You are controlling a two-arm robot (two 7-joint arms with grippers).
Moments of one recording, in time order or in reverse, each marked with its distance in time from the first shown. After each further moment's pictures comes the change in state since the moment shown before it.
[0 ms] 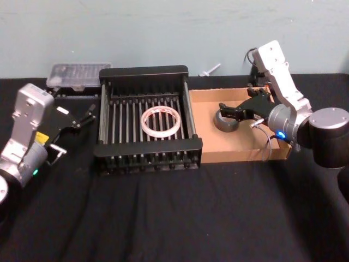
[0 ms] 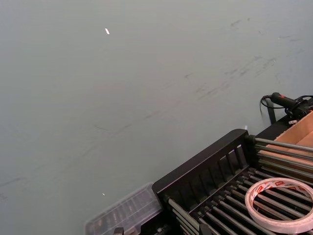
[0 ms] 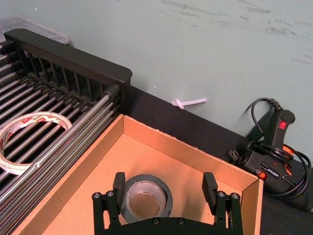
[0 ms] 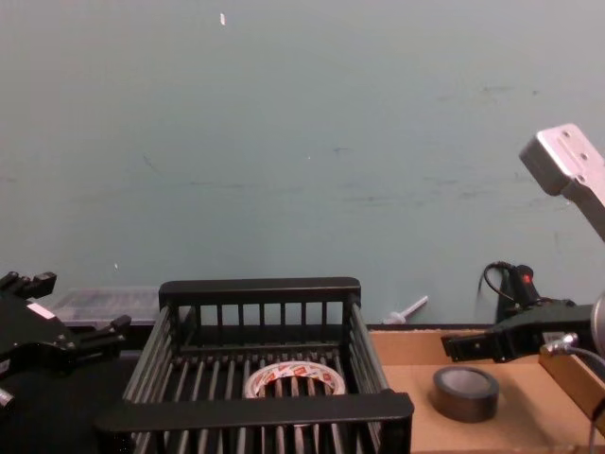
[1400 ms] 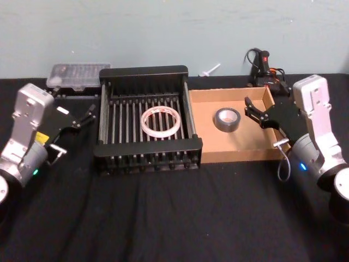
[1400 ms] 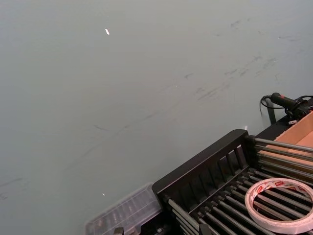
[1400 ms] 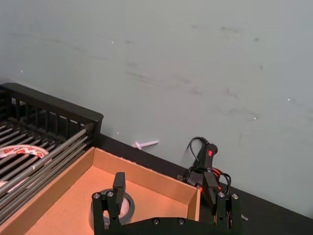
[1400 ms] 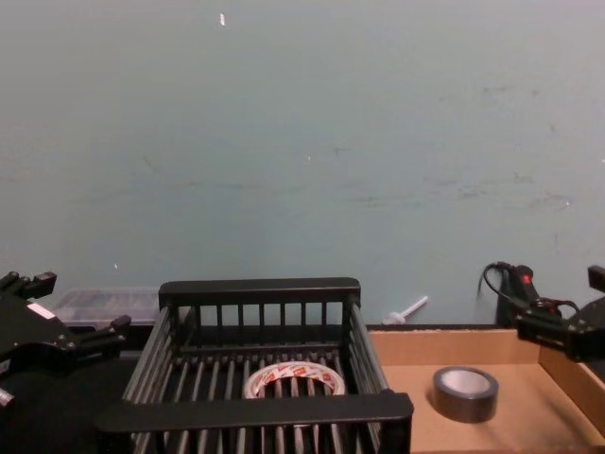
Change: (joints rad) left arm 0.000 0.000 0.000 0.000 0.000 0.000 0.000; right arm -0.312 -0.012 0.158 -0.196 -0.128 -0.448 -0.149
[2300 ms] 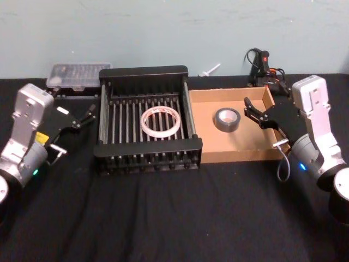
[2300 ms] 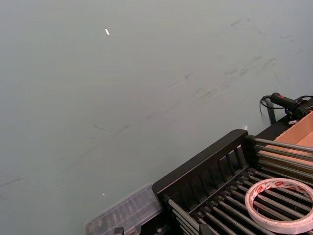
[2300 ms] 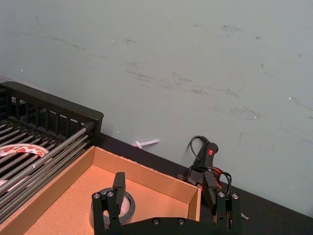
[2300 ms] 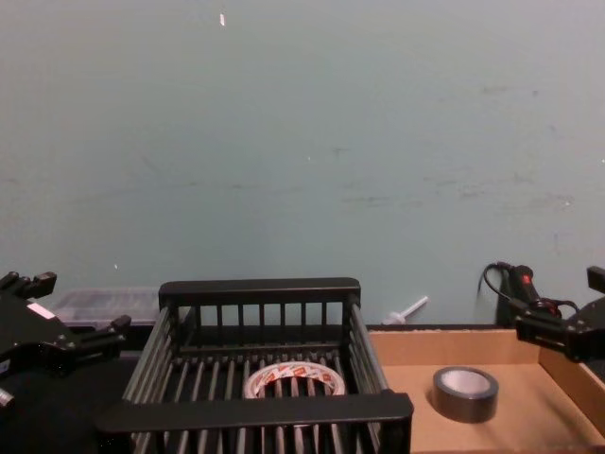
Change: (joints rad) left arm 0.000 0.000 0.000 0.000 0.000 0.000 0.000; right arm 0.001 -0.001 -0.001 0.001 -0.001 0.002 0.000
